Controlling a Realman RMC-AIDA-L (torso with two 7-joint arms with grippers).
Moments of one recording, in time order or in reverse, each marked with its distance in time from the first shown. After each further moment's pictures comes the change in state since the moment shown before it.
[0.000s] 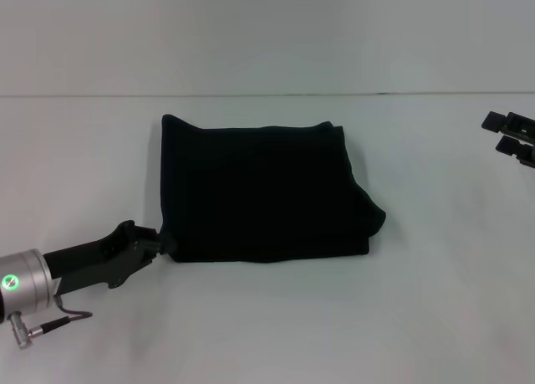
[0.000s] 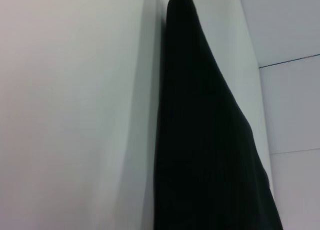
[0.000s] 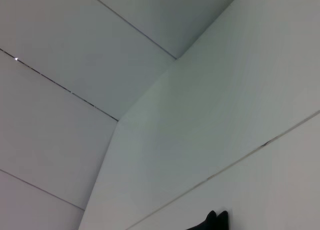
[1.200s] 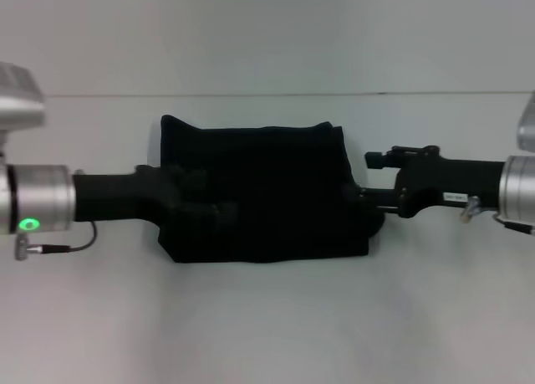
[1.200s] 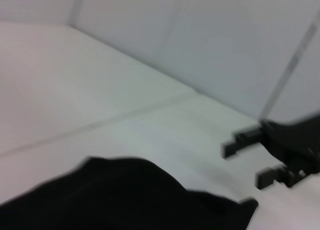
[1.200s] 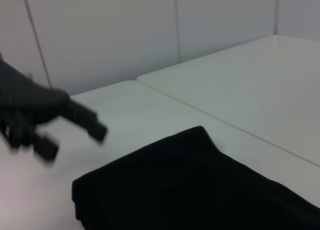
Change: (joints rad) left arm -0.170 0.006 -0.051 0.226 0.239 0.202 0.778; right arm 0.124 0.124 -0.240 -0.125 -0.180 -0.016 -0.721
